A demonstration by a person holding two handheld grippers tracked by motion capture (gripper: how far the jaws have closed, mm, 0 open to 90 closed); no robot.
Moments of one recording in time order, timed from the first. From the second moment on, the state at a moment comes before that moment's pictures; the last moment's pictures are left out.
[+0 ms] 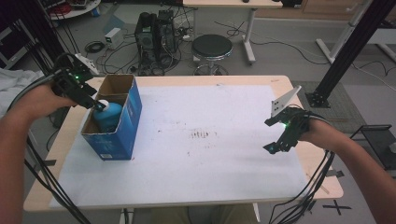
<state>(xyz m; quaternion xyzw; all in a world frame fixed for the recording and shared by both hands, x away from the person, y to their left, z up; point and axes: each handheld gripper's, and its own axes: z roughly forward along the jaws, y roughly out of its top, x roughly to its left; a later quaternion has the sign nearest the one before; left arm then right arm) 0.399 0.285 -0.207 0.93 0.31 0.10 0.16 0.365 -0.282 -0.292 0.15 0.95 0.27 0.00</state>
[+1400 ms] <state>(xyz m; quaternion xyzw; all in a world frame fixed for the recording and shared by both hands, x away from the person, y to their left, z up) 0.391 0.111 -0.183 0.97 0.13 0.06 0.17 0.357 -0.282 -0.284 0.15 0.95 0.27 0.00</state>
